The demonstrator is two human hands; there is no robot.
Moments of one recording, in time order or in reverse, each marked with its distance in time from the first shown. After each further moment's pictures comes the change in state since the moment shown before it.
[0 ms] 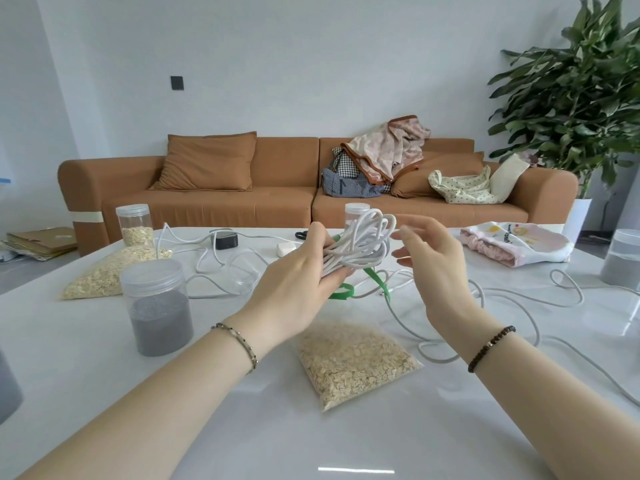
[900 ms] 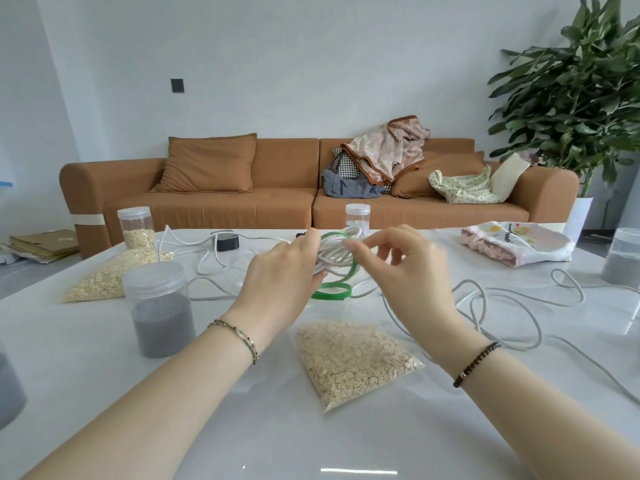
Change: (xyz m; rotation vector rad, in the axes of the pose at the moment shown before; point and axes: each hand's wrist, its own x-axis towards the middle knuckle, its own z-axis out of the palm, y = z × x) left_hand 0.007 -0.023 0.006 0.634 0.157 0.074; right_hand -0.027 -0.009 0.017 -0.361 -0.072 -0.390
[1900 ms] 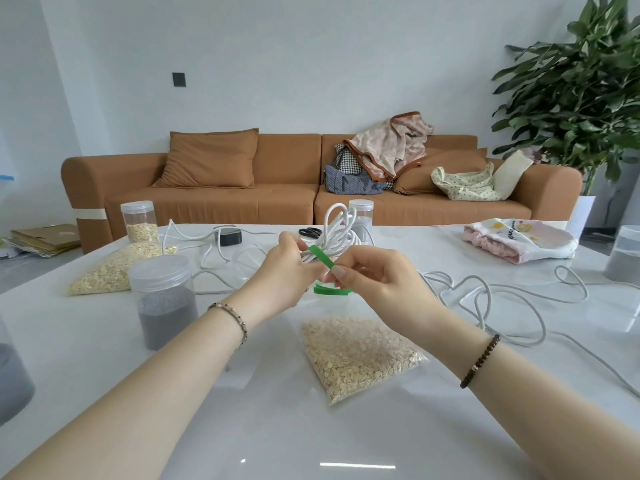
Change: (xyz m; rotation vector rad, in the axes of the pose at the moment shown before) left_hand 0.010 -0.008 0.002 -0.943 -0.413 -0.577; right_hand -0.008 -0.007 0.008 0.268 -0.490 0.074
